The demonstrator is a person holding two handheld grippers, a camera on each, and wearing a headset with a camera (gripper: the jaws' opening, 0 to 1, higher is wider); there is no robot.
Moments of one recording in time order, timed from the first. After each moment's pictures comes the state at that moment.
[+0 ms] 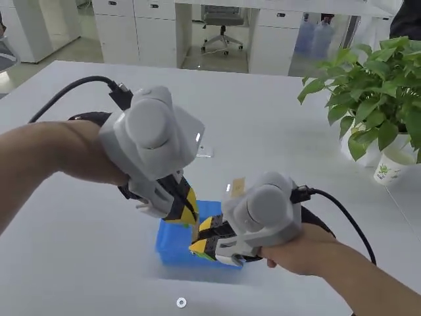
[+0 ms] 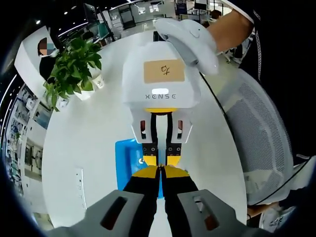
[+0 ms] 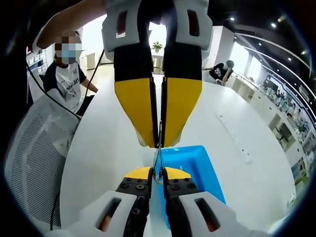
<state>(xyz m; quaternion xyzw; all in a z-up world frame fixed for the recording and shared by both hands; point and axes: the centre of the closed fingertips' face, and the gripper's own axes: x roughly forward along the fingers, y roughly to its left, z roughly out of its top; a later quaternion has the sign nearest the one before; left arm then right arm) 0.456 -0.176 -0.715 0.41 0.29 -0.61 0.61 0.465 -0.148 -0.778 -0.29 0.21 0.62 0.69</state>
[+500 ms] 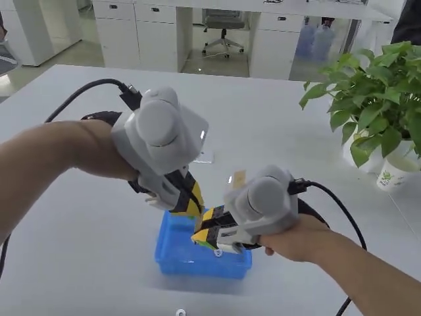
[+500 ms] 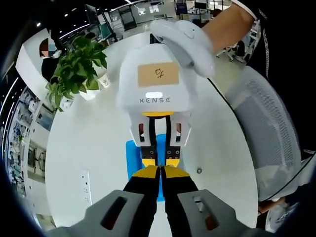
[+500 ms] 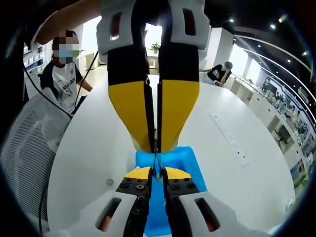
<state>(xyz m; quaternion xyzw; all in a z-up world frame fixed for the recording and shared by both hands) 0.490 -0.178 -0.726 0.42 0.28 -0.61 0.62 0.501 -0.144 -0.787 -0.29 0.20 0.62 0.70</state>
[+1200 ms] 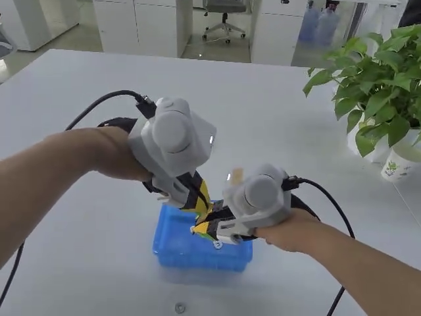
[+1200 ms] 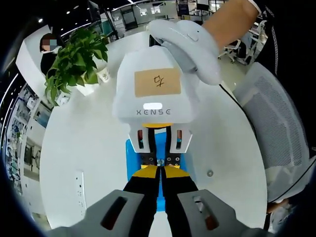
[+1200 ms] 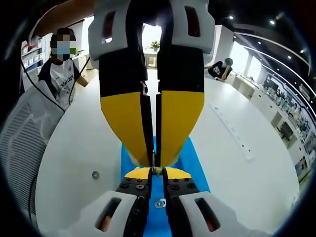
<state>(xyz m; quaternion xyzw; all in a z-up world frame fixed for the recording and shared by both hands) 0.513 -0.188 -0.765 0.40 0.28 -0.61 0.62 0.522 -0.145 -0.825 -0.28 0.21 0.63 0.69</state>
